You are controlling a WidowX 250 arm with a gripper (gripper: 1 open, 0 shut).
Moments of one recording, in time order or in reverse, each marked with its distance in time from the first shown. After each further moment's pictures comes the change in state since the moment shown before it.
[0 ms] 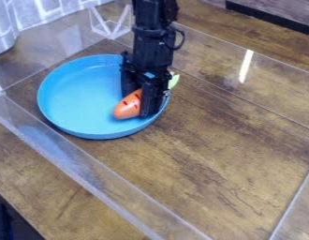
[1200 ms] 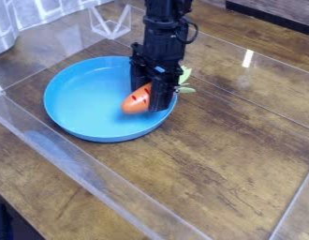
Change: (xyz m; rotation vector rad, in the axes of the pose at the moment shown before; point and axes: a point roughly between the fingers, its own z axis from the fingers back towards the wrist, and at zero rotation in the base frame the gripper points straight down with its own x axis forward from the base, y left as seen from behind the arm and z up) arm 0.002 -0.014 0.015 0.039 -0.024 -0.040
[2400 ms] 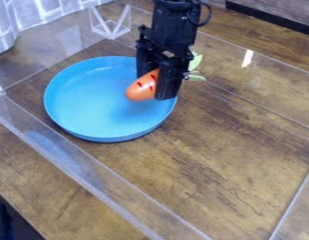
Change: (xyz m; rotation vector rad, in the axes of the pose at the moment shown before) arm -0.007 -0.017 0.027 0.035 0.001 -0.024
